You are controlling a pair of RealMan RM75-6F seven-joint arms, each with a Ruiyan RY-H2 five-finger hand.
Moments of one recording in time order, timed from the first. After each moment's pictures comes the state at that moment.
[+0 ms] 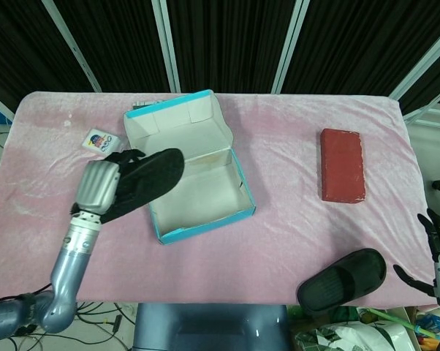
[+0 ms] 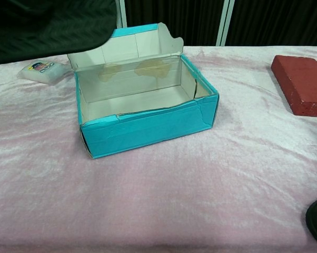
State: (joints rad) left arm -0.67 -1.28 -0.15 -1.88 1.12 1.44 0.36; right arm -0.01 -1.01 0.06 -1.66 -1.57 1.57 0.21
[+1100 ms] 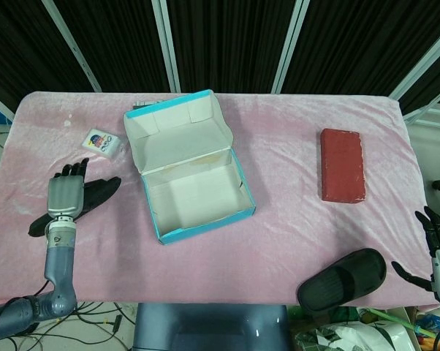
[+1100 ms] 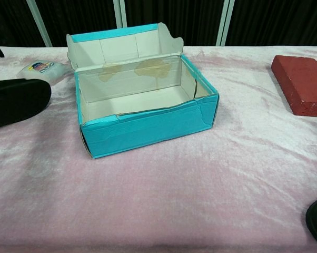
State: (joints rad) left arm -0.60 -1.53 -0.18 -1.42 0.85 1.35 0.61; right arm 0.02 -1.04 0.06 -1.60 -1.54 1.54 0.25
